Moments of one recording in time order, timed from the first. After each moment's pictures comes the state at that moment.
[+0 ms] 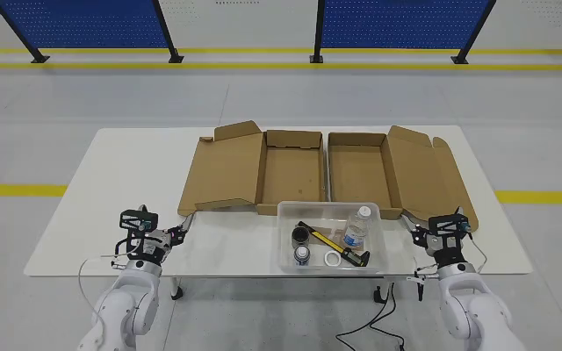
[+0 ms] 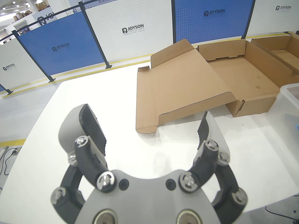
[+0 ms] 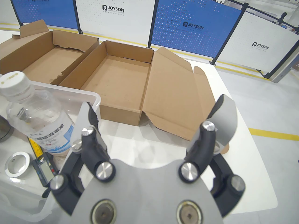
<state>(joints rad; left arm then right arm) 1.73 -1.15 -1.60 -1.80 1.33 0.00 0.00 -1.73 -1.15 1.60 -1.80 -1.33 0.00 0.00</state>
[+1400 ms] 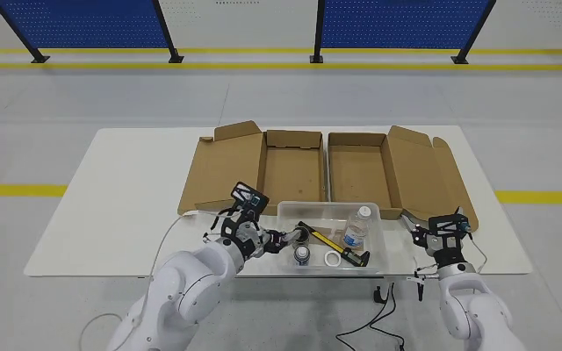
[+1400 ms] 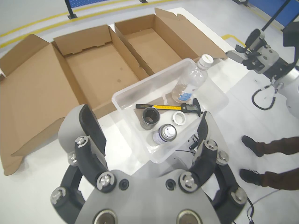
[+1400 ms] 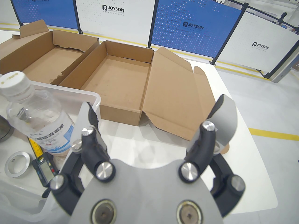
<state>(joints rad) 1.41 -1.20 -1.15 -2.11 1.02 -0.02 -0.80 -1.73 -1.15 1.60 -1.80 -1.33 0.00 0.00</state>
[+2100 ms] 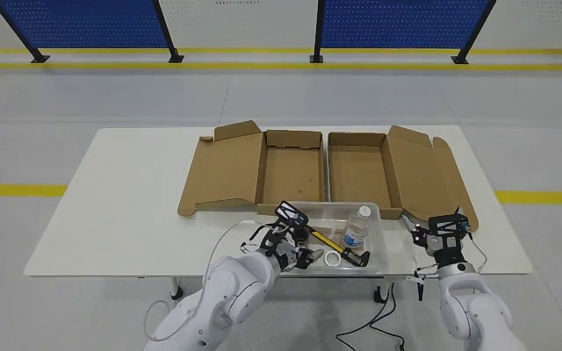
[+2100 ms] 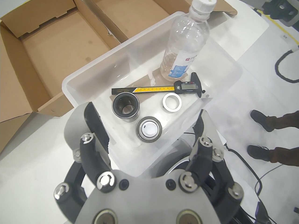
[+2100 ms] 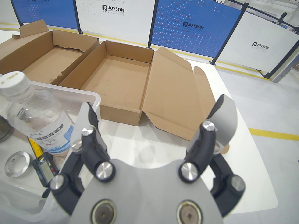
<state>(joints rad) 1.29 -1.24 -0.90 -1.90 1.16 0.06 -0.78 -1.73 -1.15 1.60 -1.80 -1.33 0.00 0.00</state>
